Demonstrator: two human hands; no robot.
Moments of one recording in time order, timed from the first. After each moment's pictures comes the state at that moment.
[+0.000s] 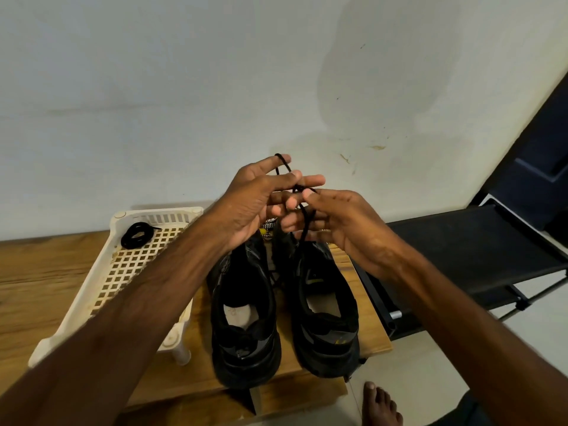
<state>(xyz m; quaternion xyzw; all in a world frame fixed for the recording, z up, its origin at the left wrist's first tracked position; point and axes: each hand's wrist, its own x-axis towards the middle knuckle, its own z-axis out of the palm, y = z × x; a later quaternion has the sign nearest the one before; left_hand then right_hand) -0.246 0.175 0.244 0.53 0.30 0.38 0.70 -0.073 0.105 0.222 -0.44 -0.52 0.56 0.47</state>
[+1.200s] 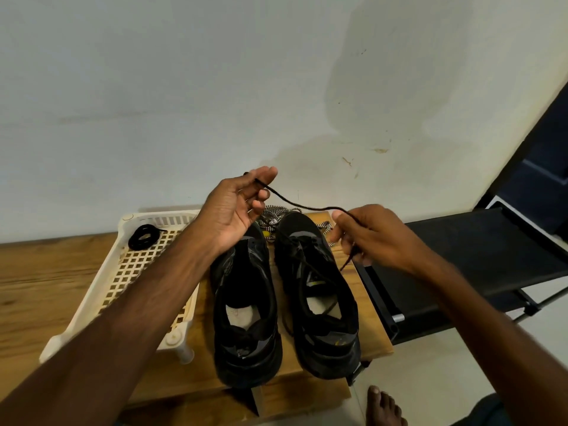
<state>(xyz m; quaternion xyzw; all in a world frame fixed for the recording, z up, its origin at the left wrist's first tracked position) -0.265 0.201 0.215 0.36 0.32 0.47 0.74 -0.031 0.097 0.218 -0.63 -0.65 0.31 0.29</state>
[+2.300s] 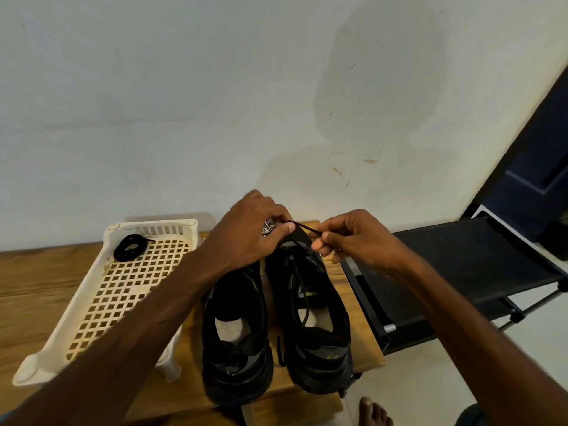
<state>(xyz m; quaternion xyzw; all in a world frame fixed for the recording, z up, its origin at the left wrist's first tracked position) -0.253 0.191 0.199 0.89 0.33 0.29 0.11 -0.033 0.111 0.216 -0.60 -0.60 0.41 0.35</state>
